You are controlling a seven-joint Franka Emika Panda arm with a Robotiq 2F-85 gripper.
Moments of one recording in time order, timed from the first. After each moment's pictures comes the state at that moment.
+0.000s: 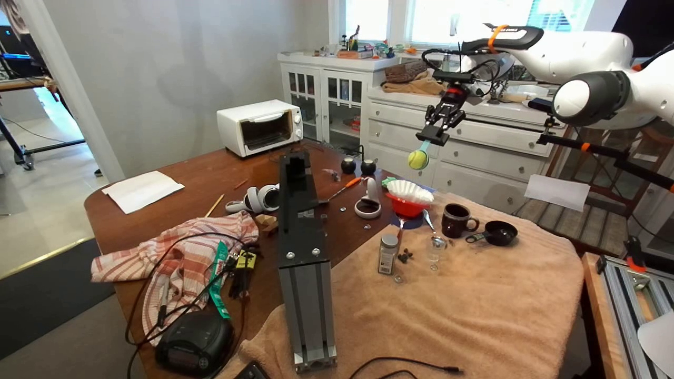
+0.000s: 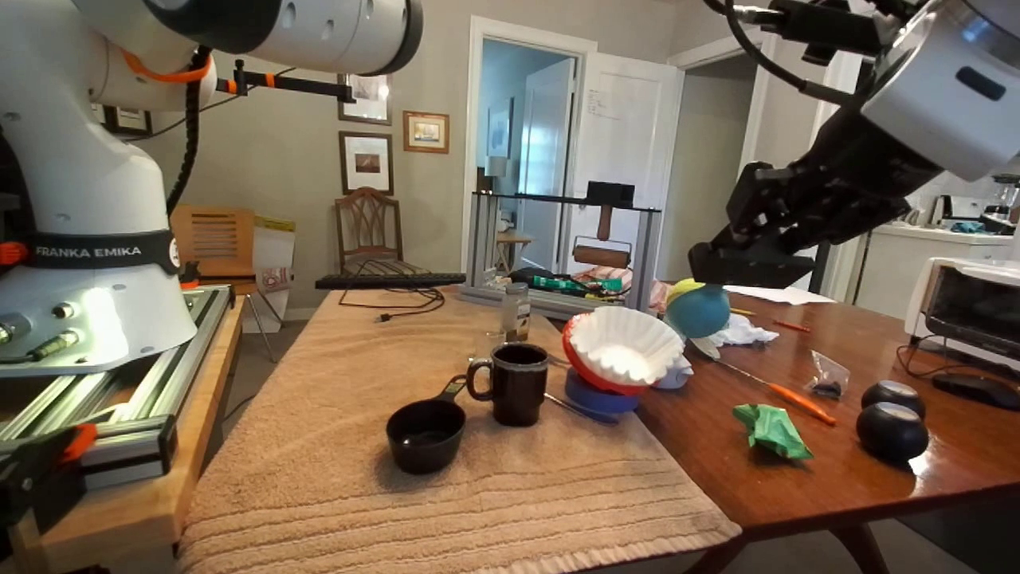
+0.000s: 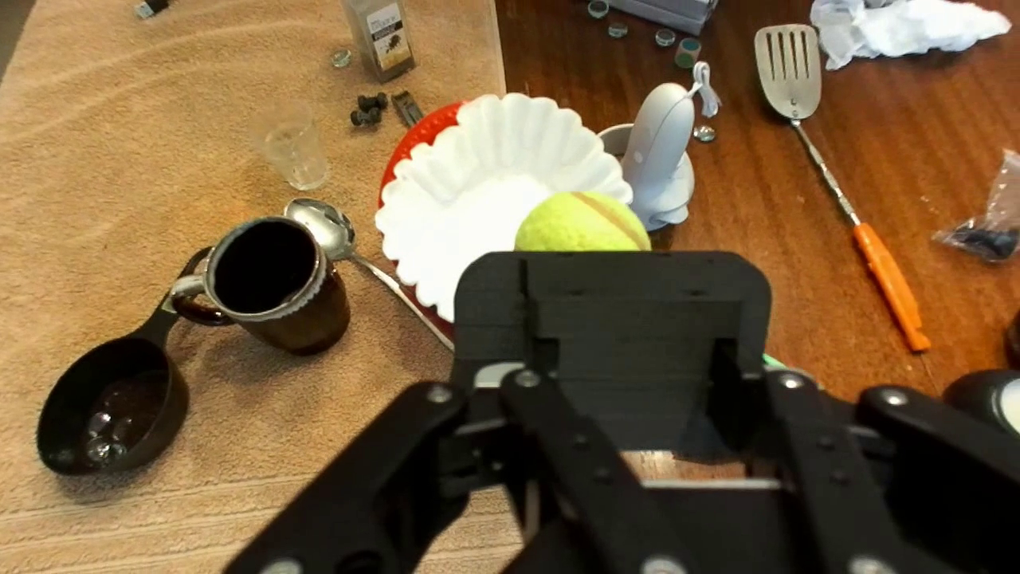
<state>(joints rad) -0.89 1.22 0.11 -0.45 0.57 1.26 1.15</state>
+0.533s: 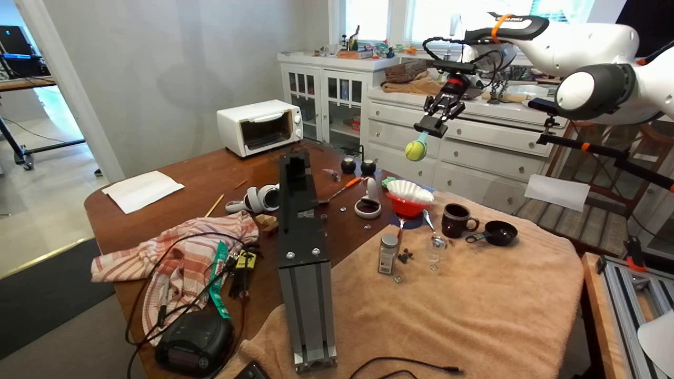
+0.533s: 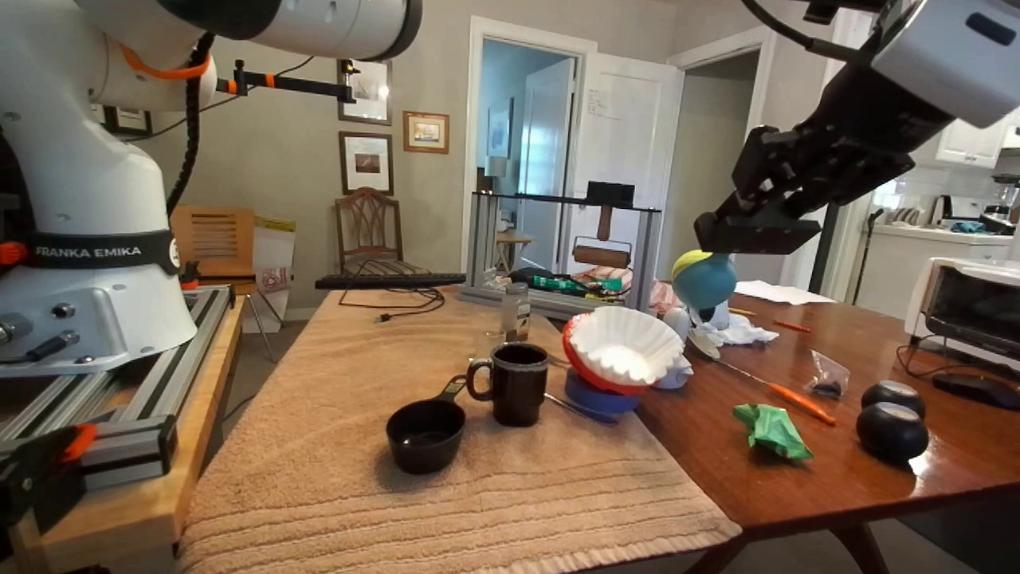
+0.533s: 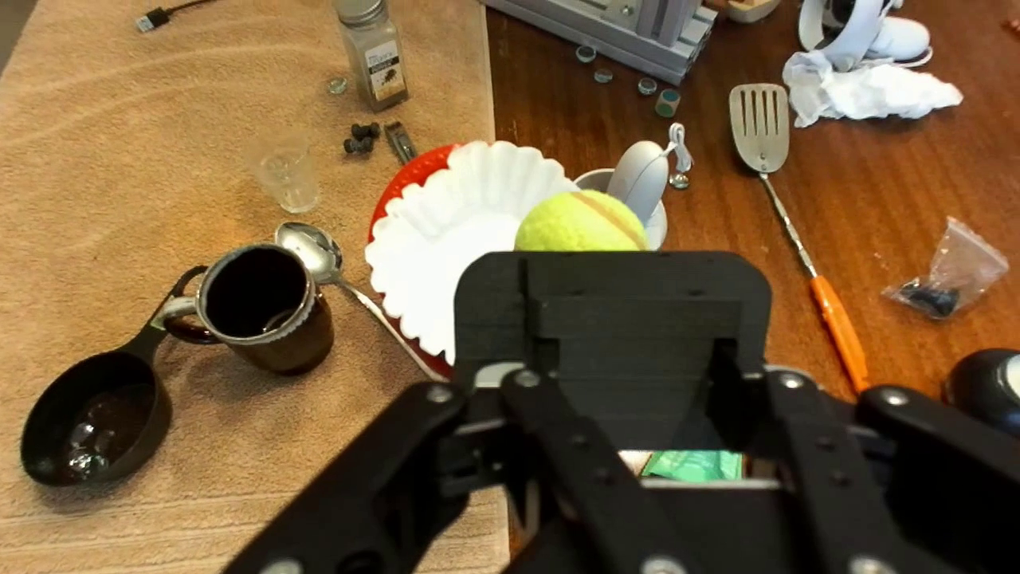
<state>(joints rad) -0.90 1.19 0.15 -0.45 0.57 1.25 1.13</state>
